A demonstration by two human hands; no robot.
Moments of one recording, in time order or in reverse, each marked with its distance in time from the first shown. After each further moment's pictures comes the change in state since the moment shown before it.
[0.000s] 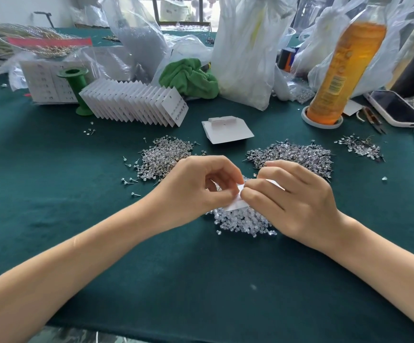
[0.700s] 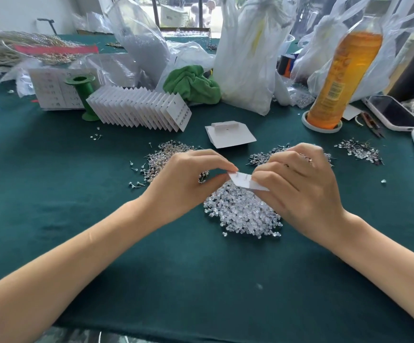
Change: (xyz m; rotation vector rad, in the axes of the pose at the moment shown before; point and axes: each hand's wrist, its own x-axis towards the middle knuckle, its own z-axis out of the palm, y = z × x) left_hand 0.005 -0.014 -0.016 0.353 0.163 0.315; right_hand 0.014 0.007 -0.004 -0.015 0.005 0.214
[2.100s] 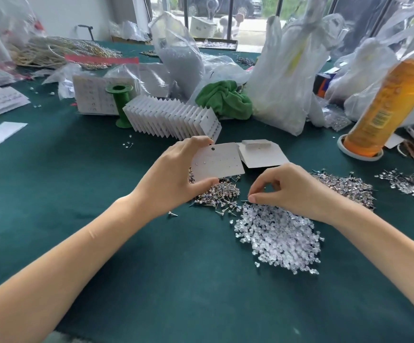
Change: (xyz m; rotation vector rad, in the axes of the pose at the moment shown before) left_hand -0.010 -0.058 -0.044 0.260 0.046 -0.271; right_hand 0.043 0.019 0.058 0.776 -0.849 0.674
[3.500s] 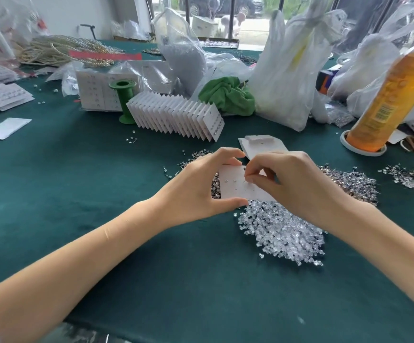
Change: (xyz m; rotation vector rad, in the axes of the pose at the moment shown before) left_hand -0.012 0.021 0.016 -0.266 -0.109 0.105; right_hand -0.015 -0.038 0.003 -0.199 0.233 -0.231
